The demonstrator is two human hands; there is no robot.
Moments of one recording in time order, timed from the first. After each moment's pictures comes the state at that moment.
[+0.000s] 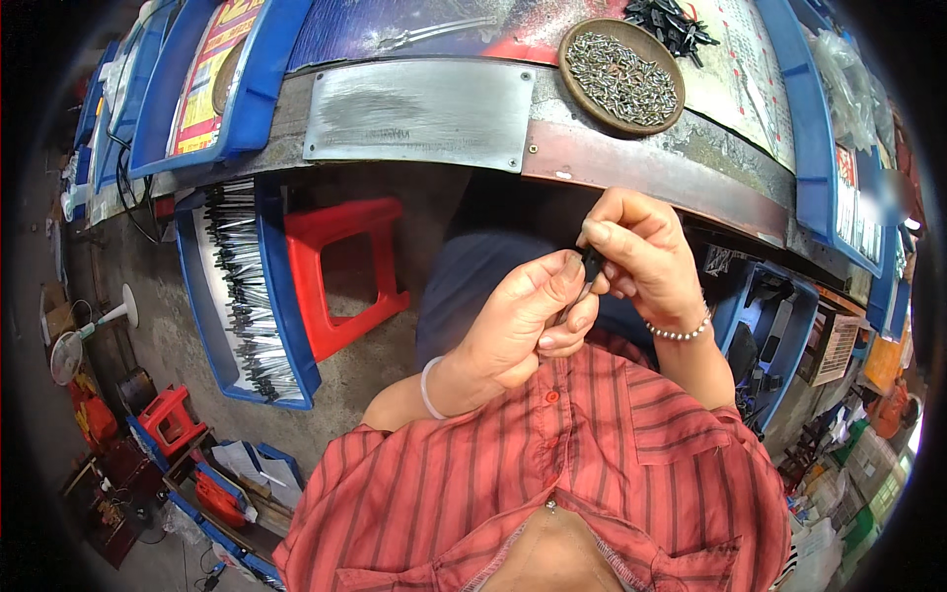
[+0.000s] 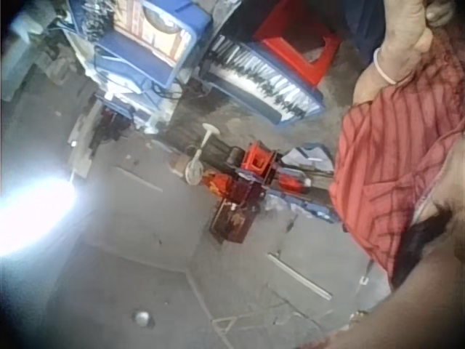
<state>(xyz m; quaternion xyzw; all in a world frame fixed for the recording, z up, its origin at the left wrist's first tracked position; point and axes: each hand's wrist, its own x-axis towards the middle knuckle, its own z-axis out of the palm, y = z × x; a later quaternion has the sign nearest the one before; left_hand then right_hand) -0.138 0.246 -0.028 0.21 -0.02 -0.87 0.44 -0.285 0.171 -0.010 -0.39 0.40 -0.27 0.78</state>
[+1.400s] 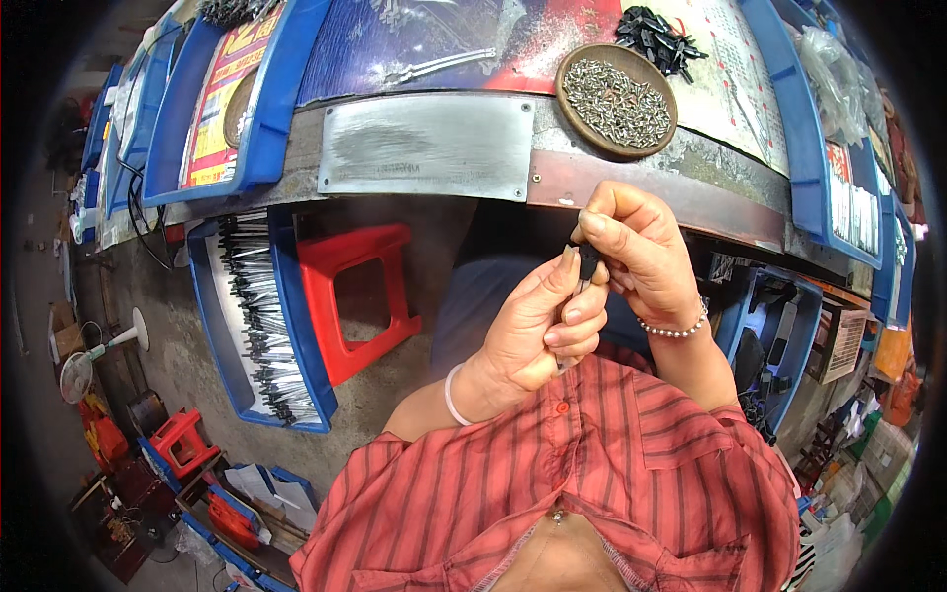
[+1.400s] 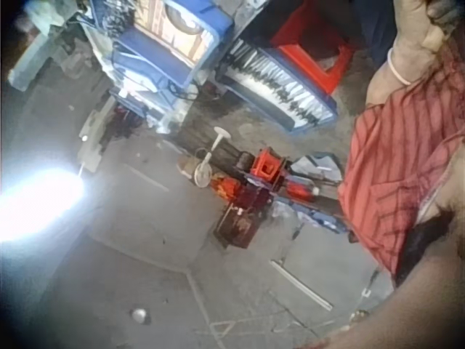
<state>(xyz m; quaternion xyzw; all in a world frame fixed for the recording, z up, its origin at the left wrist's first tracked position) -0.137 0.229 -0.029 0.09 0.08 -0.88 0.45 -0.268 0.158 0.000 -0.37 0.36 -0.33 0.79</state>
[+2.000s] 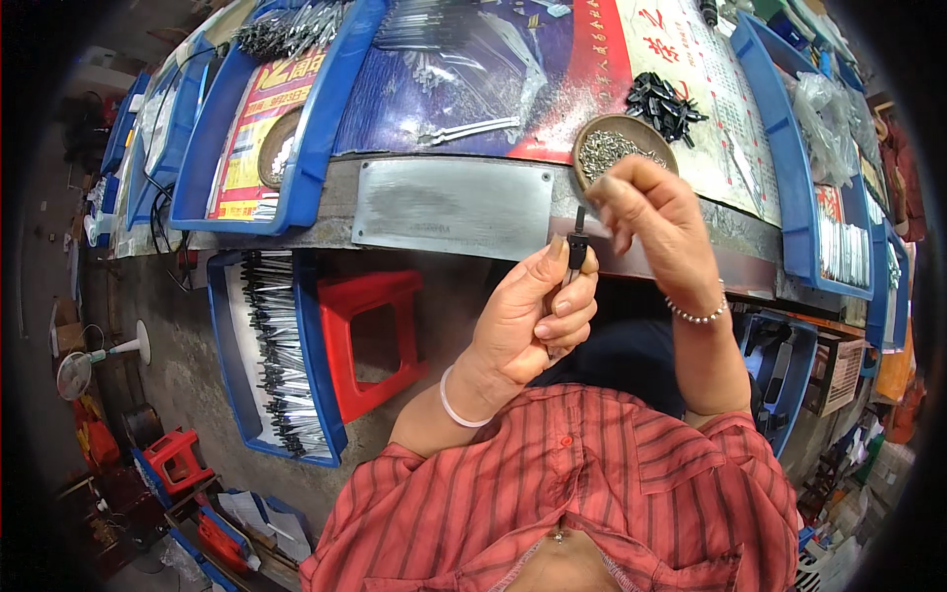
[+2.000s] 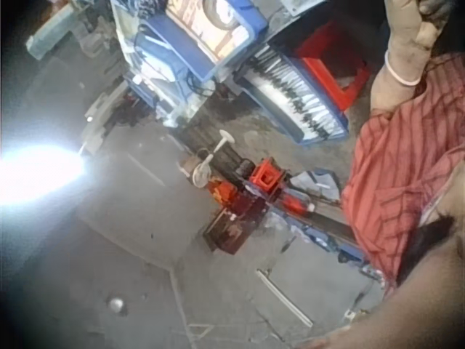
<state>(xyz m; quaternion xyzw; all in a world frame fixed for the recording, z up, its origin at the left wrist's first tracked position) -0.108 0.179 -0.011 0.10 -0.01 -0.87 0.48 -0.258 0.097 0.020 -0.56 0.40 -0.37 0.62</state>
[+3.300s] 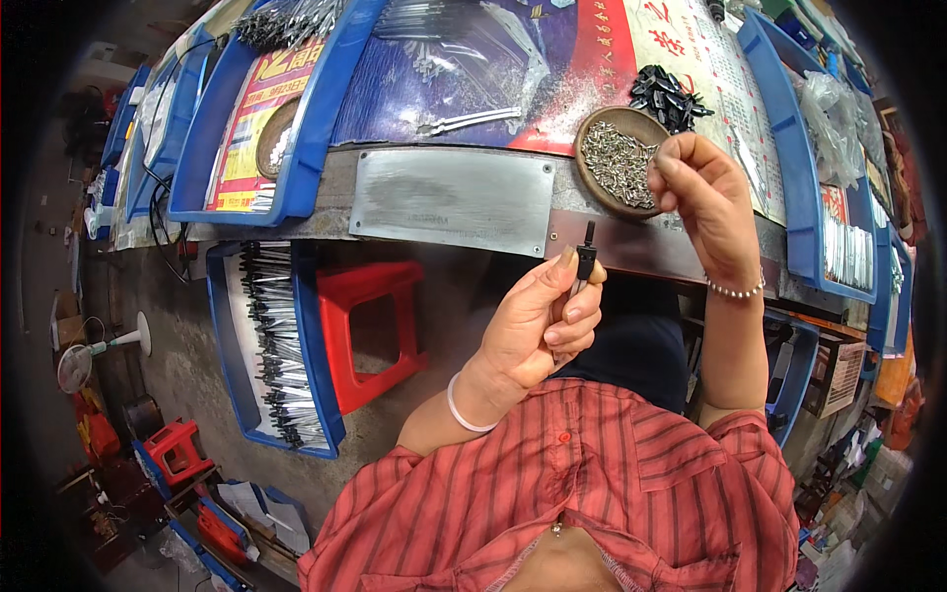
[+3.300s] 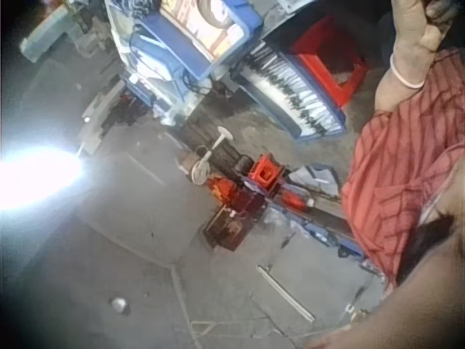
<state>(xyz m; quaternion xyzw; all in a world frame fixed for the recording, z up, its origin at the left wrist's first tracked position) -0.118 0.189 -0.023 0.10 0.02 -0.87 0.48 -0.298 0.073 0.019 -0.56 0.42 -0.40 0.59</state>
